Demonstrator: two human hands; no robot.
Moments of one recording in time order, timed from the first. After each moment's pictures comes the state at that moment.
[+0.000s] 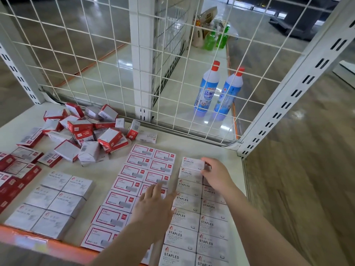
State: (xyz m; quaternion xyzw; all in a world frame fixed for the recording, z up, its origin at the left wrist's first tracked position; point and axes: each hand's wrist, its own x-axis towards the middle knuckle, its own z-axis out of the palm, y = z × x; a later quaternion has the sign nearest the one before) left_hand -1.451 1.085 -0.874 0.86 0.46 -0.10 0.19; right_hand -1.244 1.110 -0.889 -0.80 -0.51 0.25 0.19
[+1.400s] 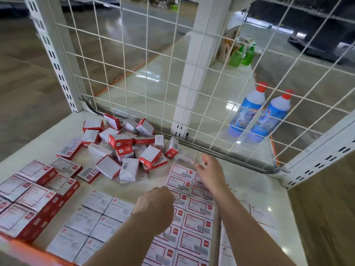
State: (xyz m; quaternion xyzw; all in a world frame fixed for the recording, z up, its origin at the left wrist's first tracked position) left_hand -1.525 1.184 -0.886 0.82 0.52 -0.05 0.24; right_hand -1.350 1.225 -0.905 -0.81 -0.51 0.19 0.24
